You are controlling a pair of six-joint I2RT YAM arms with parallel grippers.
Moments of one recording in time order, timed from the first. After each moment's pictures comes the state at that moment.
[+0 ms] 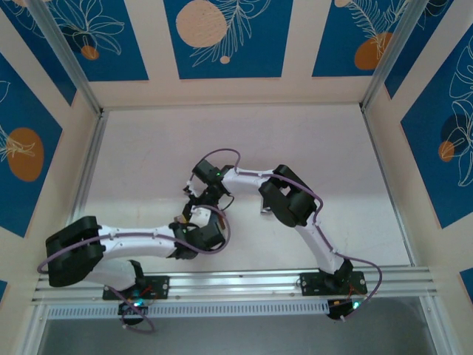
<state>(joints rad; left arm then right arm) -1.20 1.34 0.58 -0.58 -0.55 -0.84 0.88 2.31 1.63 -0.53 -0.94 0.61</state>
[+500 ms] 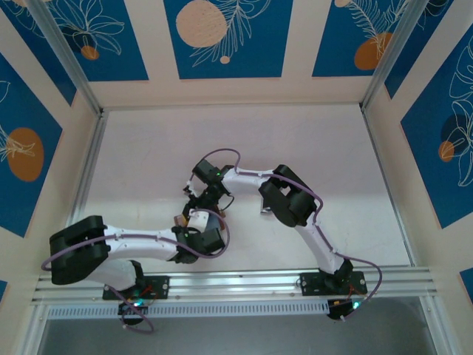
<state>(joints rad) -1.22 1.38 0.56 -0.57 -0.62 -0.93 0.88 2.31 1.63 -0.53 -0.94 0.60</state>
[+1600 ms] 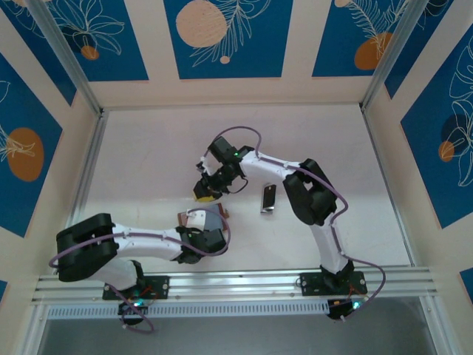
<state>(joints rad) -1.22 1.43 0.57 -0.54 -0.66 -1.07 0.76 2.12 1.60 -0.63 -0.83 0.52</state>
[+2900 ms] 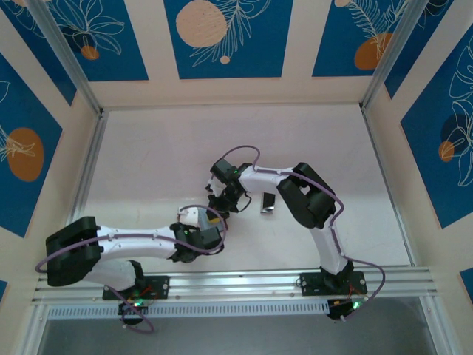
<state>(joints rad) -1.22 1.35 0.62 -0.79 -0.69 -1.18 0.82 2.12 1.40 -0.62 -0.70 0.55</state>
